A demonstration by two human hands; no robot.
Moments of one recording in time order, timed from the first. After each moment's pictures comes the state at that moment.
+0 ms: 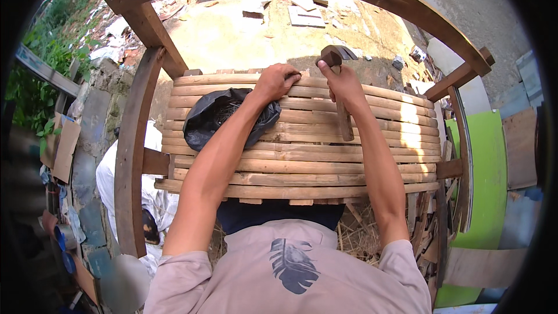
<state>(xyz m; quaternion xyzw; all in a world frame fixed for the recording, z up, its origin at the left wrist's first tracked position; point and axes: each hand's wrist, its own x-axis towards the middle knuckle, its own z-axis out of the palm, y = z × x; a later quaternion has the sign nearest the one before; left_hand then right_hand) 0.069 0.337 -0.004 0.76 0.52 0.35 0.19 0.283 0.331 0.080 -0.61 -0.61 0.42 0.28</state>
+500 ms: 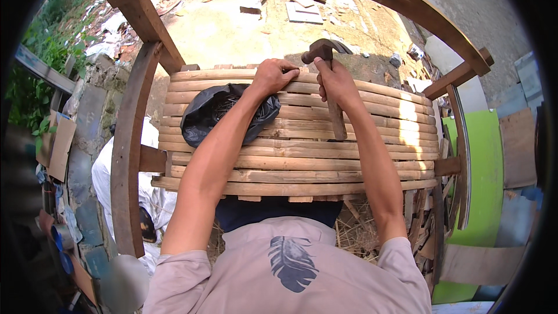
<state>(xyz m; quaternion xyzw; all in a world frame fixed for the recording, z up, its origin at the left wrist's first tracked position) 0.066 0.344 -0.009 0.73 0.55 0.36 0.21 0.265 0.313 0.085 -0.56 -0.60 0.48 0.32</state>
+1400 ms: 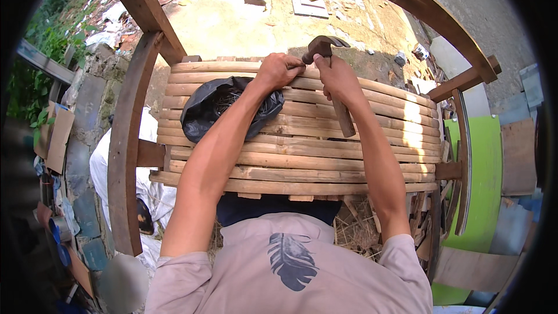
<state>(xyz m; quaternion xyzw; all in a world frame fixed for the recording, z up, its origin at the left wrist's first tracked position) 0.068 0.341 -0.005 0.74 0.52 0.35 0.23 0.254 0.319 0.098 -0.61 -0.66 0.39 0.21</state>
